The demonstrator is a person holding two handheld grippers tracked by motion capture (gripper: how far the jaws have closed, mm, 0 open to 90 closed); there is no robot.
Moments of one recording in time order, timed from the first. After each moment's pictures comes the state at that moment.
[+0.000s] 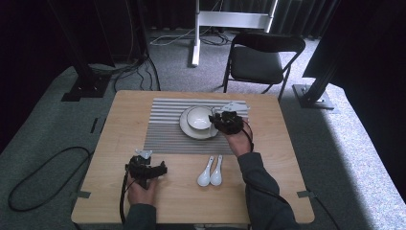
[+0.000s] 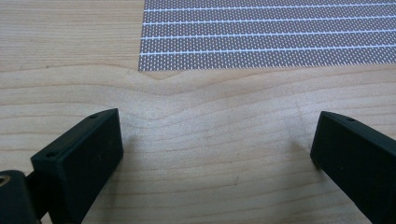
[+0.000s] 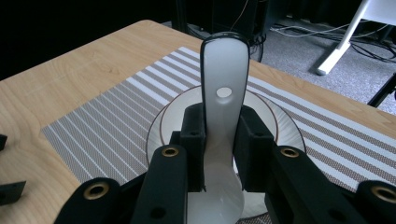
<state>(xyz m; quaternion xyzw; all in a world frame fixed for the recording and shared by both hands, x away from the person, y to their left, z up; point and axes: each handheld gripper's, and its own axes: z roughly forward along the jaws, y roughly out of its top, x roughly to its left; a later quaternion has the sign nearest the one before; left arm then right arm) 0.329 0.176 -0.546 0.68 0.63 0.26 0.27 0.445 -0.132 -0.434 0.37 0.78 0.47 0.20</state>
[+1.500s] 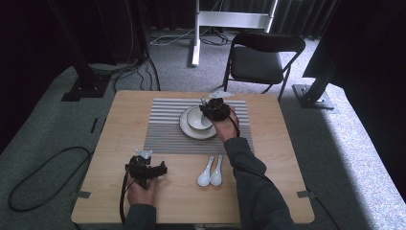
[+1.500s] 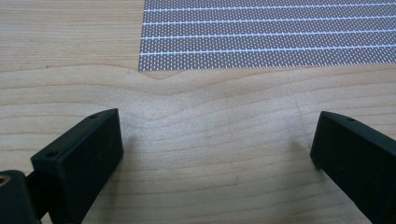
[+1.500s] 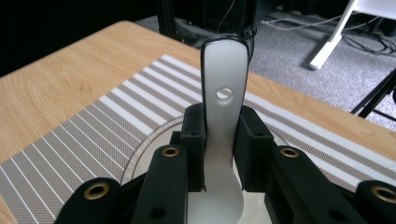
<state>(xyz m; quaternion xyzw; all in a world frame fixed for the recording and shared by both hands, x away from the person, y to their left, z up) 0.329 0.176 -0.546 0.68 0.63 0.26 0.27 0.500 -0.092 -0.438 0.39 0.78 0.45 0.21</state>
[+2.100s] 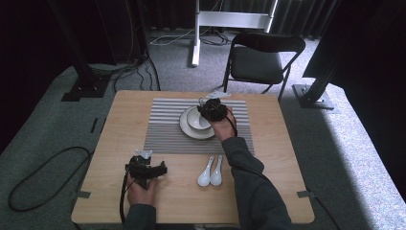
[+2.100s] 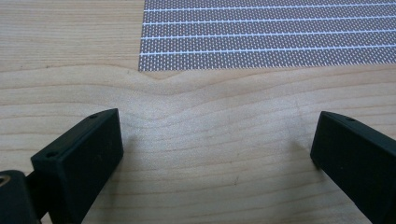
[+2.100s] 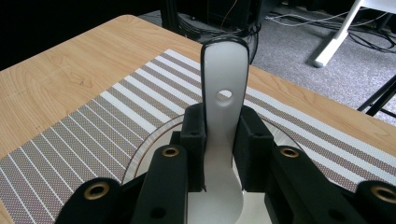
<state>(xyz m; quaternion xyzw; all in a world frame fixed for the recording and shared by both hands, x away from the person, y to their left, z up) 0.329 0.176 -0.547 0.68 0.63 0.26 0.27 0.504 -0.085 -0.443 0.39 0.78 0.44 0.20</state>
